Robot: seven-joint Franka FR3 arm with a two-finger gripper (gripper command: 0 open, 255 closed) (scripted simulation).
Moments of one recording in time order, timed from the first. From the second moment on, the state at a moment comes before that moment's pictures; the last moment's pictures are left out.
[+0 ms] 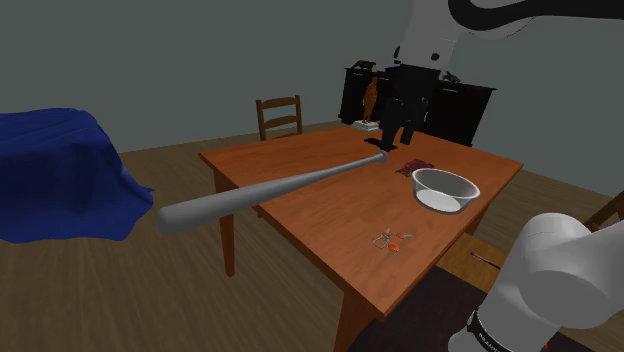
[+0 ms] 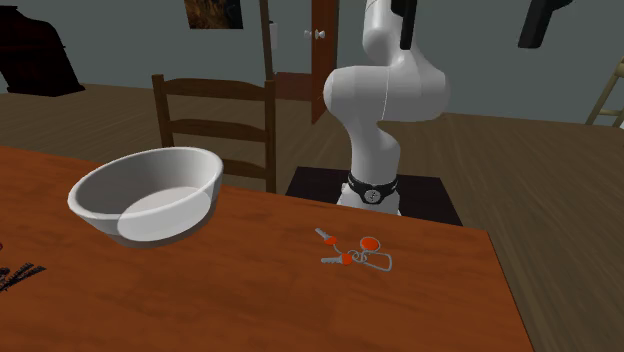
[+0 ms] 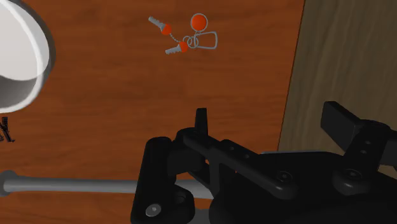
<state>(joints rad) -0.01 -0.75 0.05 -2.29 0.06 1.58 0.09</state>
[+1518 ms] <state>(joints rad) -0.38 -0.62 0.19 -2.81 0.18 2.12 1.00</state>
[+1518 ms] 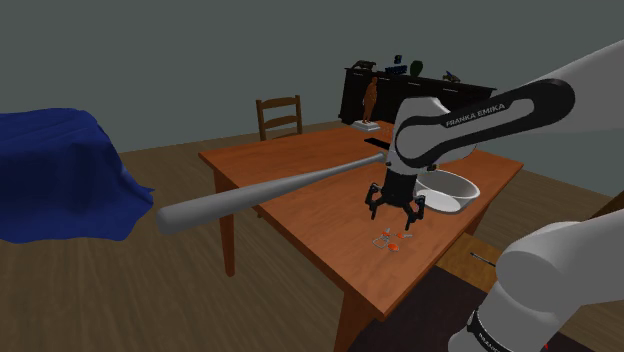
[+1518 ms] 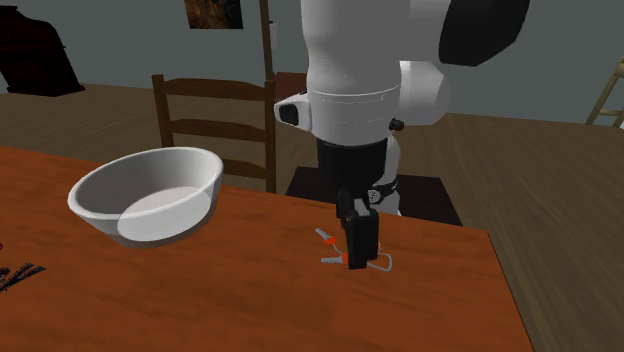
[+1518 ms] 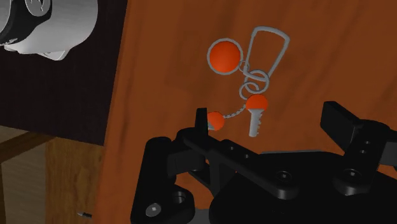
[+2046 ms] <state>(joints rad) -0.37 -0.57 0.21 -2.87 0.20 2.24 1.01</state>
